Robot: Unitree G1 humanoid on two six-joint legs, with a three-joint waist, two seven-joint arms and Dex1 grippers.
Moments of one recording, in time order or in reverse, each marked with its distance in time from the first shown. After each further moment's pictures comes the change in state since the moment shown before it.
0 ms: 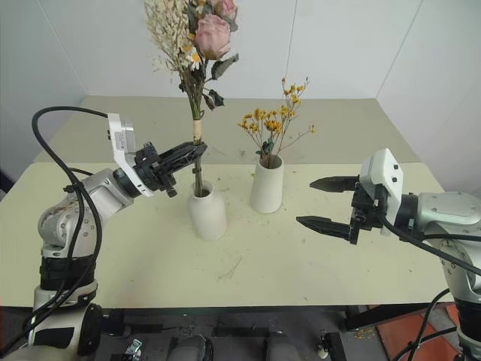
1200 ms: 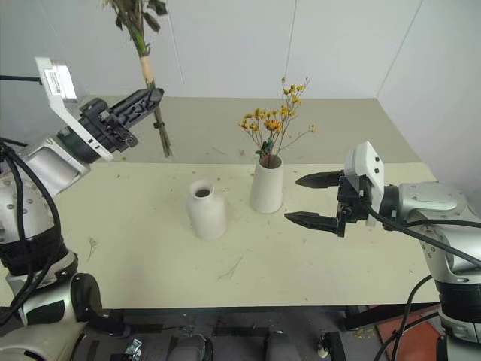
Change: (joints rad) left arm -0.199 0.032 0.251 -0.087 -0.181 0.328 0.220; right arm -0.119 0.041 0.098 0.086 -0.022 -0.002 0.052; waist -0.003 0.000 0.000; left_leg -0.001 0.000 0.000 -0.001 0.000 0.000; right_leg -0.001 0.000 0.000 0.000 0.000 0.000
